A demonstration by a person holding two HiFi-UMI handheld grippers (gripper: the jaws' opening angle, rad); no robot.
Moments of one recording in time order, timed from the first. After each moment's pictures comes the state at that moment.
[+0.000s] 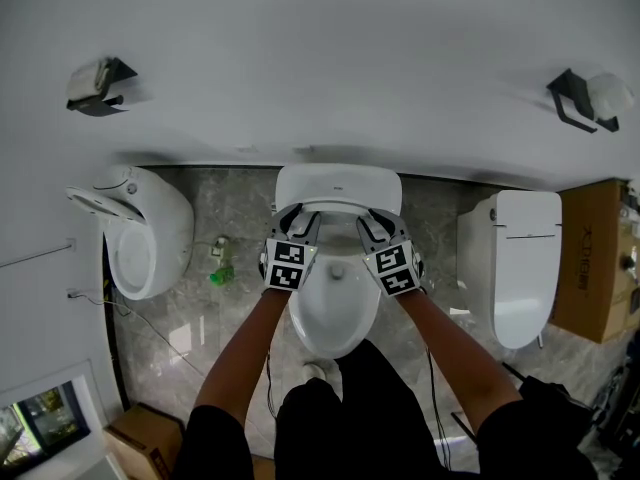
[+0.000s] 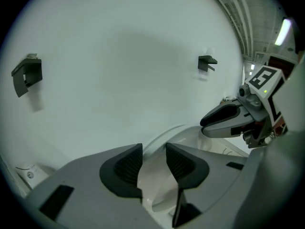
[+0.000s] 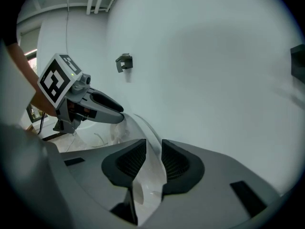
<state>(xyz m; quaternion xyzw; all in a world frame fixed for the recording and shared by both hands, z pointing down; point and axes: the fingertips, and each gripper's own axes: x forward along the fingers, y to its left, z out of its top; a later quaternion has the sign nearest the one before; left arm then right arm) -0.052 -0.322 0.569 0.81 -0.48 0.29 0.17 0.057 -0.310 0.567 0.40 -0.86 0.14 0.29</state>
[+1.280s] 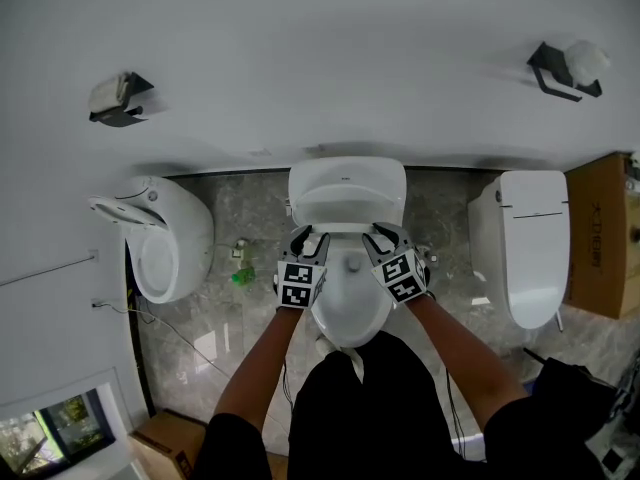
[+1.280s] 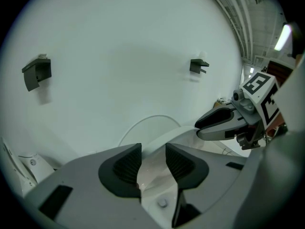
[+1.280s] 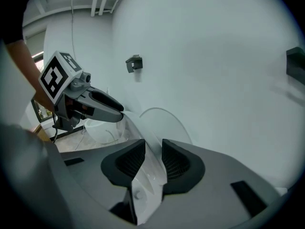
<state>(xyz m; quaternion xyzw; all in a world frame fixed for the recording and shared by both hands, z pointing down) -0.051 -0.234 0.551 0.81 -0.47 0.29 0.19 0.054 -0.230 0.553 0.37 -0.87 0.15 0.30</state>
